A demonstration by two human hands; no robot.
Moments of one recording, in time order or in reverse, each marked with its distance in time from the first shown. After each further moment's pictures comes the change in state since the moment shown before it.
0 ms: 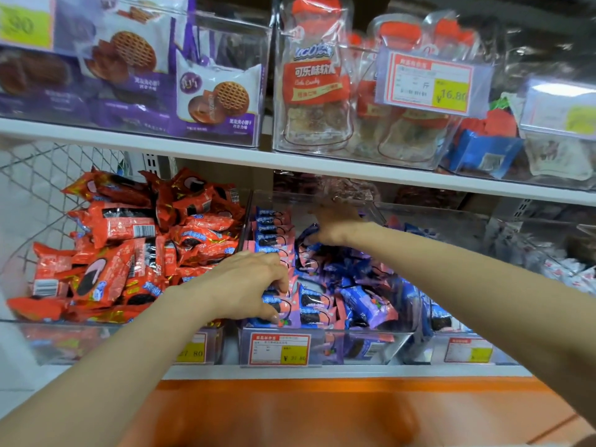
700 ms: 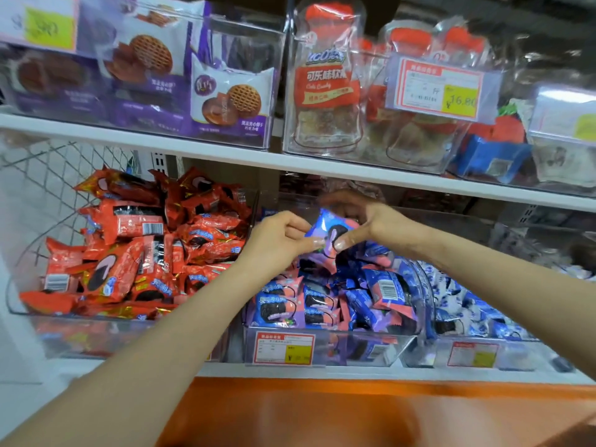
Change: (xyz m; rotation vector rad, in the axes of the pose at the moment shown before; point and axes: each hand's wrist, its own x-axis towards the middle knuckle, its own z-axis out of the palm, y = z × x) left_hand 0.031 0.019 -0.013 -1.078 0.555 -0.330; right_hand -0.078 0.025 -0.031 1.251 -0.034 -0.277
